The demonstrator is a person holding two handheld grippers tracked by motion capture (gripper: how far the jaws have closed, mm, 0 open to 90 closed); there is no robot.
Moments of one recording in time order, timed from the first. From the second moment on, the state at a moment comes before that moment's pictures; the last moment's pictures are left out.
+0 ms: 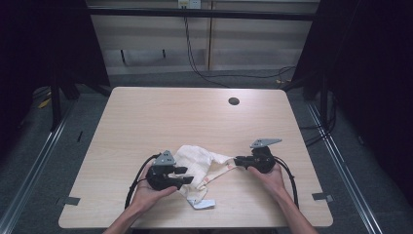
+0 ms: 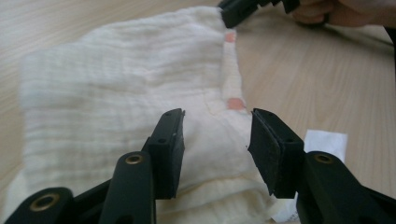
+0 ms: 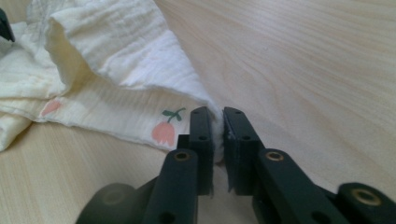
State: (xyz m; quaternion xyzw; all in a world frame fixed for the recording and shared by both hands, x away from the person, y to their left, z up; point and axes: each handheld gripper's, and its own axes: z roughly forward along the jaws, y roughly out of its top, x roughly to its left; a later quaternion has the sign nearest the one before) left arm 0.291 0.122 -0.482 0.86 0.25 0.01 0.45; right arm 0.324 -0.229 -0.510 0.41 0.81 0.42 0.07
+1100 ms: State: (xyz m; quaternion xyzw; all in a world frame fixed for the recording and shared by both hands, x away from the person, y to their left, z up) left arm 0.280 0.098 -0.498 0.91 0.17 0.02 0.39; right arm 0.317 -0.226 -0.504 0.40 0.81 0.42 0.09
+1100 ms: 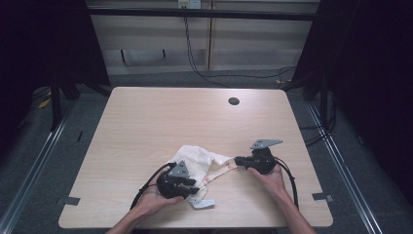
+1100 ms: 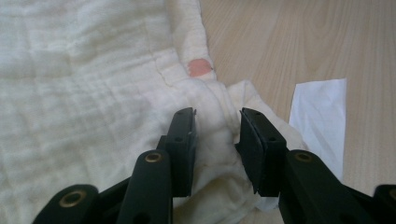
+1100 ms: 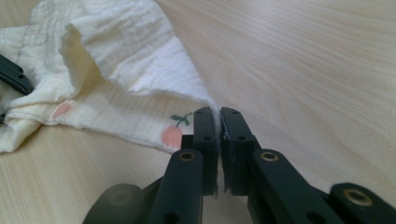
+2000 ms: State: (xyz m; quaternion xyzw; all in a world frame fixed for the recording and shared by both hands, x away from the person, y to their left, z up) left arm 0.292 0.117 -0.483 0.87 0.24 -0.01 0.43; right arm 0.310 -0.229 -0.496 0.39 0.81 0.43 0.09
